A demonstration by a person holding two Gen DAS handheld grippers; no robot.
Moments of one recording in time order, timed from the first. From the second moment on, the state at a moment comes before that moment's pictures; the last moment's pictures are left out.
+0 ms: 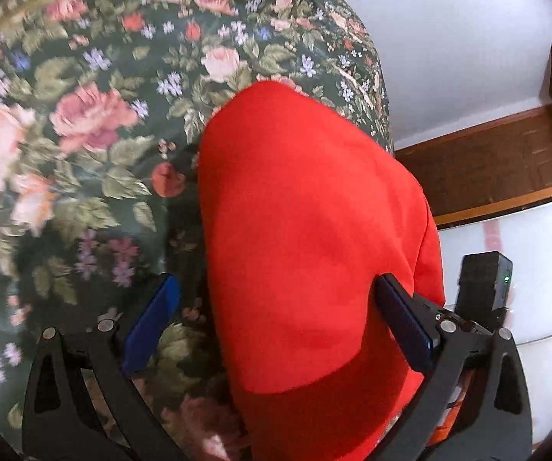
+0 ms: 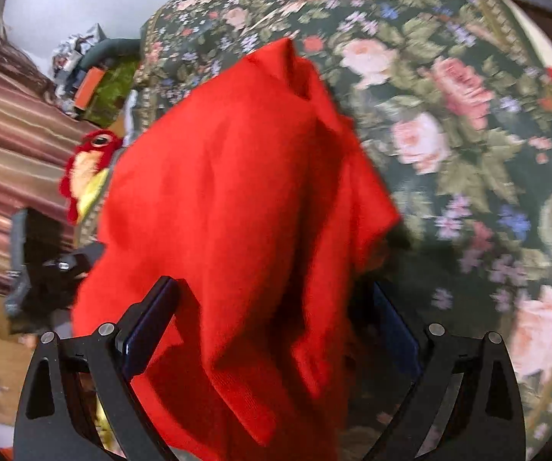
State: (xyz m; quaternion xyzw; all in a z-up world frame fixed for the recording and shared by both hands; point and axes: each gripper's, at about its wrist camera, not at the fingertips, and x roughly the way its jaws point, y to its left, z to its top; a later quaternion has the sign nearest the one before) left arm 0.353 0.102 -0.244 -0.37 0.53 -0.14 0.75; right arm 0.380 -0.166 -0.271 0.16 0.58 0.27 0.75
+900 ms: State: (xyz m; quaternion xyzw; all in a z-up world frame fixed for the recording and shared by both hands) left arm 0.324 0.121 -0.183 -0.33 0.51 -0.19 0.77; right arm 0.366 -0.116 -0.215 0.16 0.55 0.31 0.76
